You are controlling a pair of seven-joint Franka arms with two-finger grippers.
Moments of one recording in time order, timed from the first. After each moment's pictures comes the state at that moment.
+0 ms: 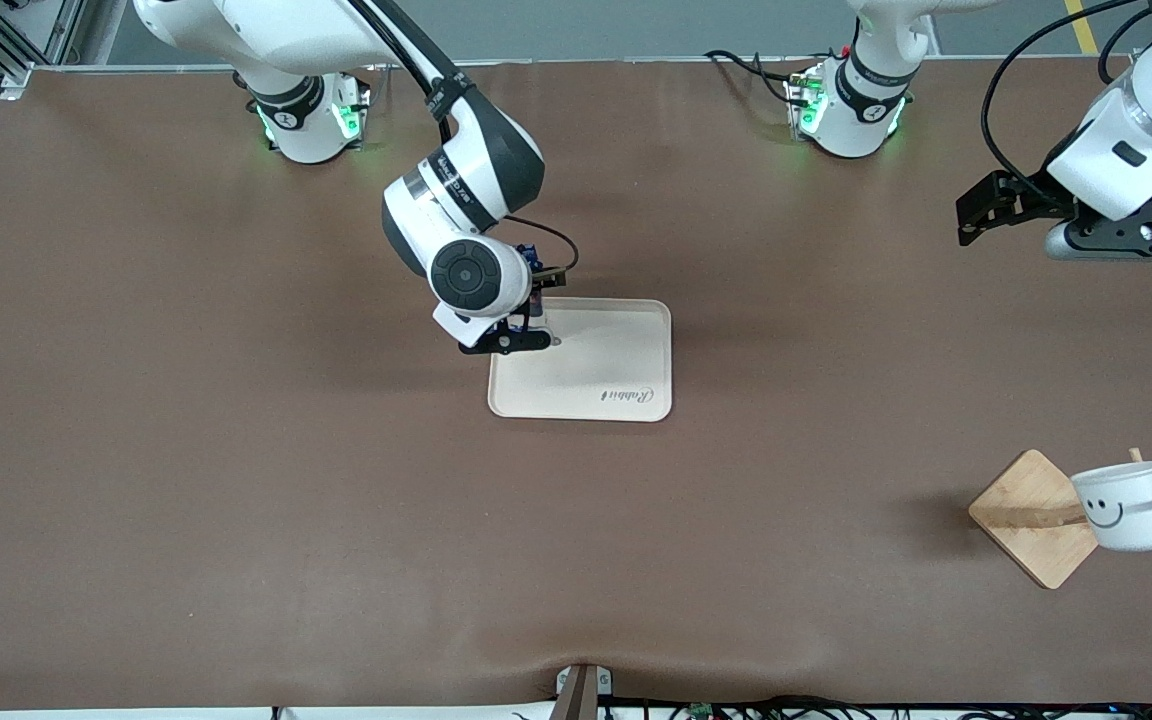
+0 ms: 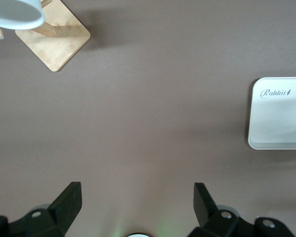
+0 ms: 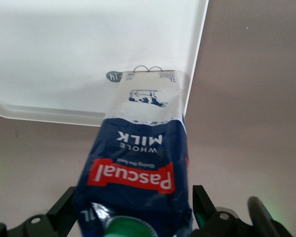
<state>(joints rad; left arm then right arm) 0.06 -0.07 -0.21 -1.65 0.00 1.54 -0.09 0.64 0.52 0.04 -1.58 0.29 1.75 0.52</state>
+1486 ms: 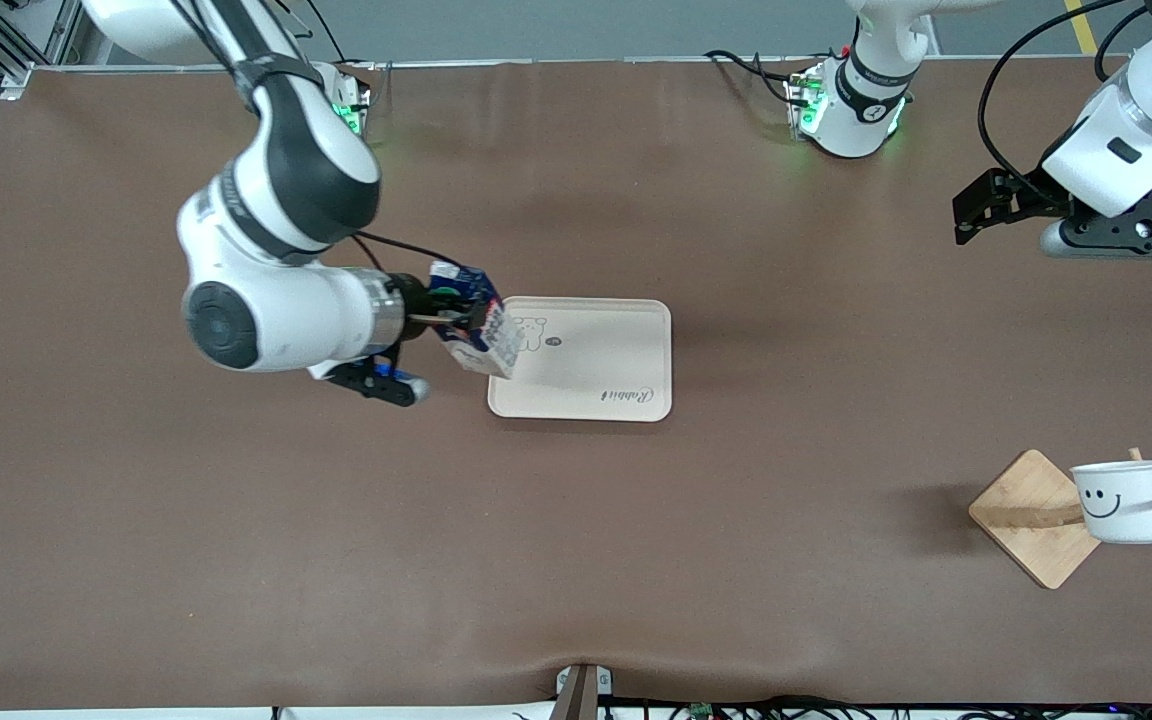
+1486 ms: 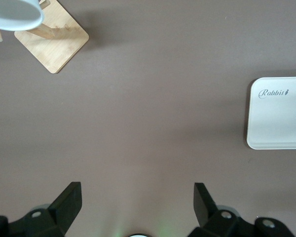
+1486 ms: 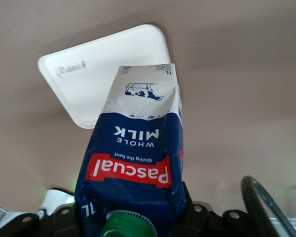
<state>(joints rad) 0.06 -0.07 -0.22 -1.65 0.00 1.54 -0.09 0.35 0.46 0.02 -1.35 0.48 1.47 0.62</state>
